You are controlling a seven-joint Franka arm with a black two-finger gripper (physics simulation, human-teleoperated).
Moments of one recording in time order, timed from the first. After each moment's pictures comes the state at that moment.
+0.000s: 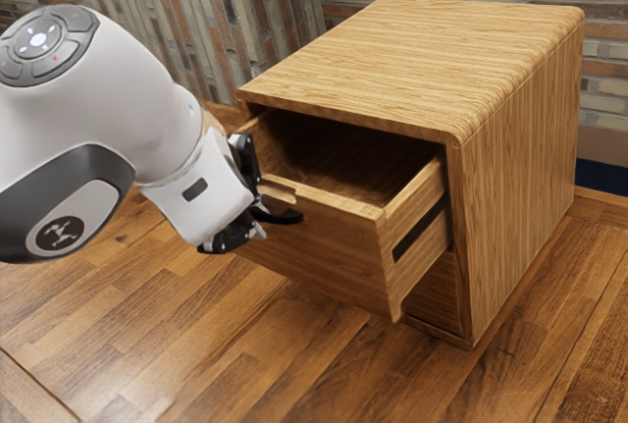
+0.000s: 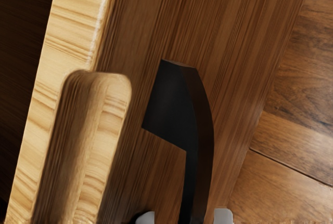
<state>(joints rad) -0.06 -0.46 -0.14 -2.10 0.28 2.11 0.94</state>
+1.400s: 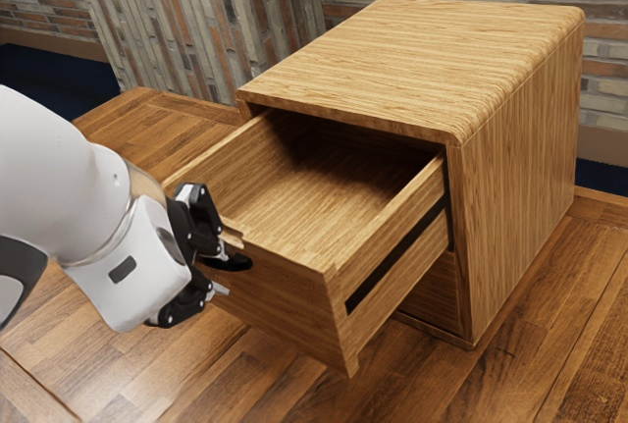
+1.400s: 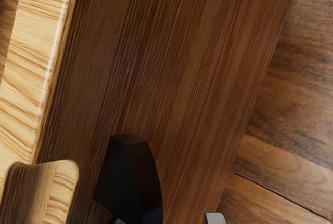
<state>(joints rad) -0.06 -0.73 -0.20 -2.30 0.19 2.06 0.93</state>
